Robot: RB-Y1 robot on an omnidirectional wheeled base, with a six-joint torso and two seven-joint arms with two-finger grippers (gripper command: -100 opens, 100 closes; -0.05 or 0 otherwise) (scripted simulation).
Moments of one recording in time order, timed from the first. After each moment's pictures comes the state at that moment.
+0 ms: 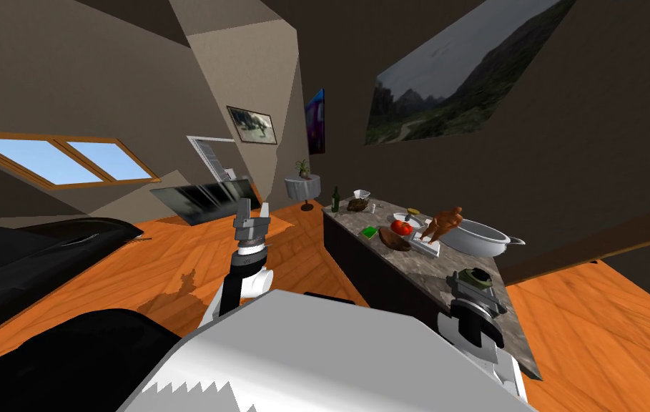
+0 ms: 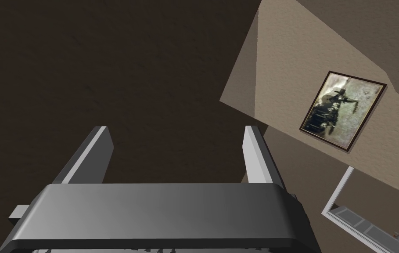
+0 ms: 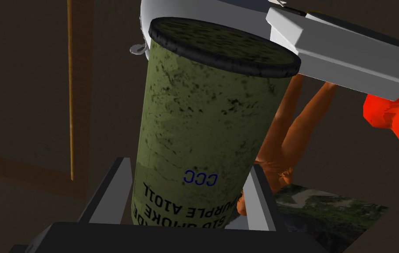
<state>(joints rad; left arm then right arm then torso) 0.51 0.04 0.06 -2.38 0.02 -0.61 -0.01 -0.01 -0.02 -1.04 -1.31 0.62 -0.37 1.18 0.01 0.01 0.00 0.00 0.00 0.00</state>
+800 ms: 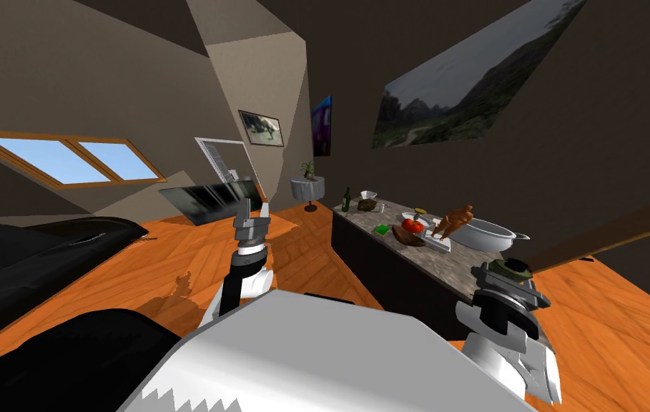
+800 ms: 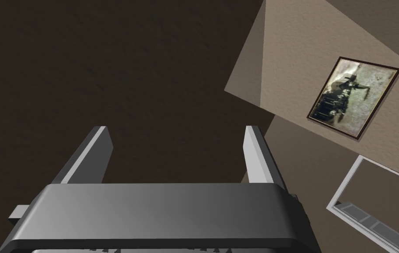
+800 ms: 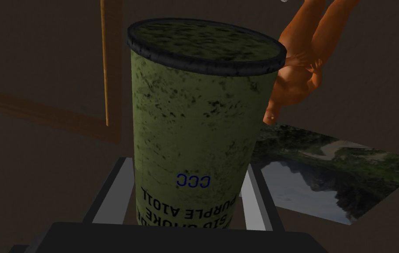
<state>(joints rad) 0.51 0.04 0.06 -2.38 0.02 -0.61 -0.01 -0.10 -0.15 -1.09 -1.34 0.61 -0.29 1.14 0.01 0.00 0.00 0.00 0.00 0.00</state>
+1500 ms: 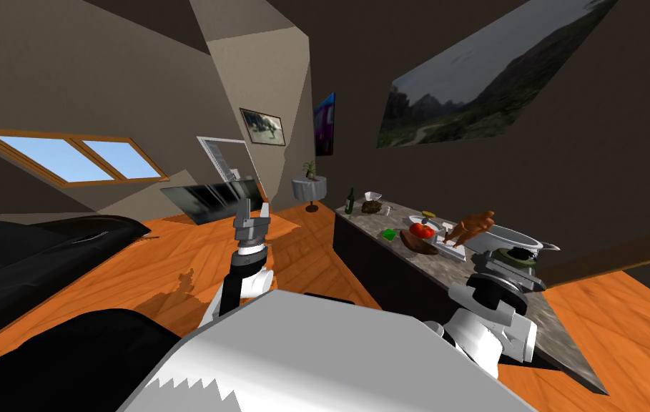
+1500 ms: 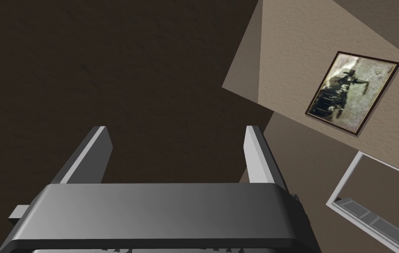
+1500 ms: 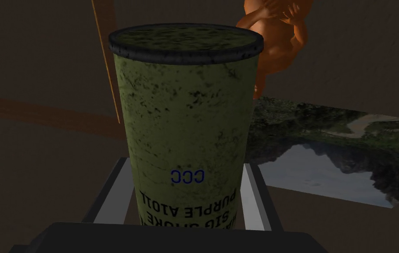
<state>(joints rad) 0.51 0.04 0.06 -2.38 0.02 -0.61 -0.01 -0.24 -0.15 -1.14 -1.36 0.60 -0.21 1.11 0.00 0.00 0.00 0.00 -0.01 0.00</state>
